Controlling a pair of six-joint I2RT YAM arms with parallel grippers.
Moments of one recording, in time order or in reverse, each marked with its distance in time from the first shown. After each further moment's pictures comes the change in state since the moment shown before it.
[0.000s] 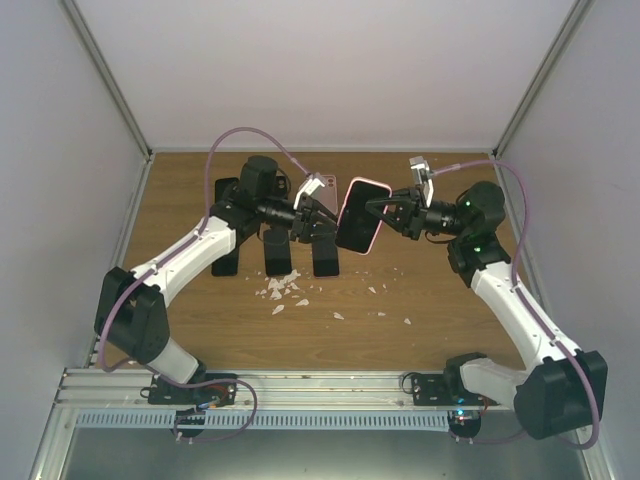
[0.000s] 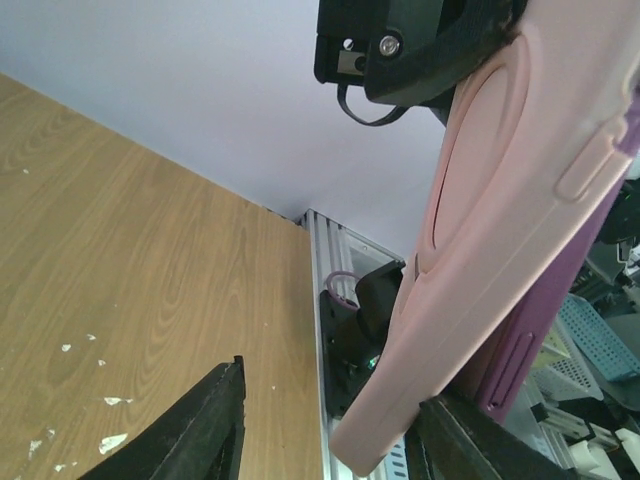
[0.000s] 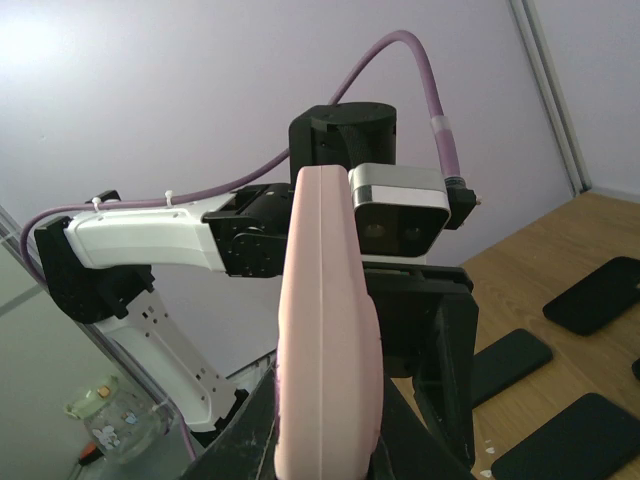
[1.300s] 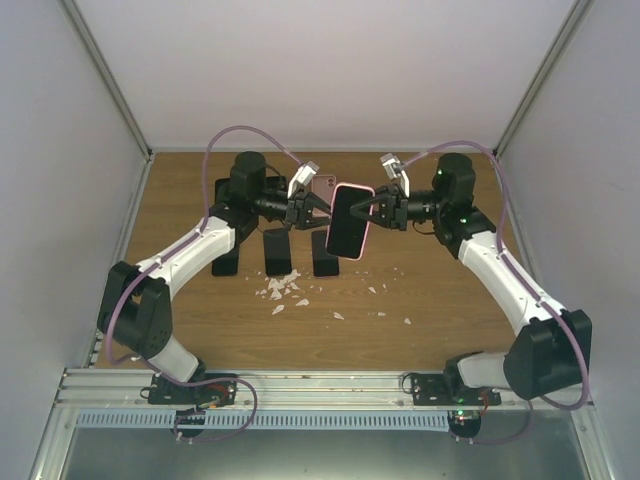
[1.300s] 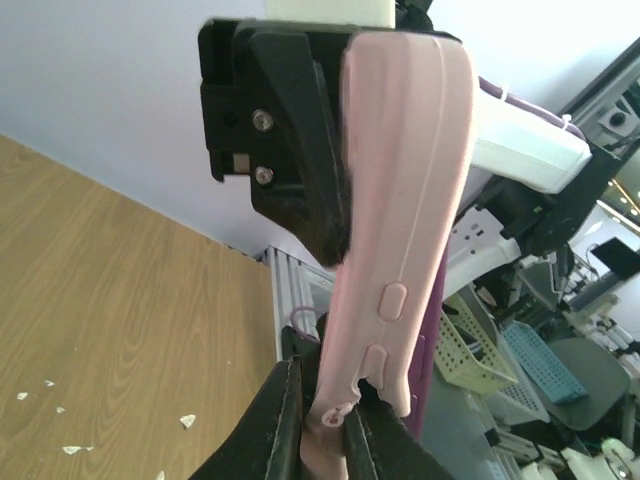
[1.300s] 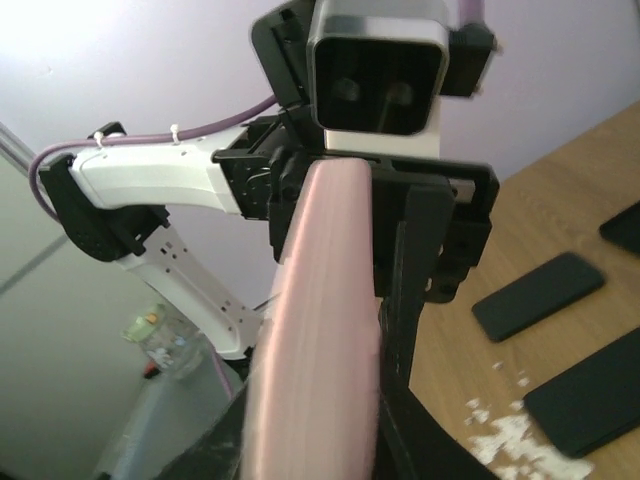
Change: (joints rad) left arm 0.037 0.029 -0.028 0.327 0.142 -0.262; right arm 0.043 0.187 0.195 -0.349 -0.126 -0.256
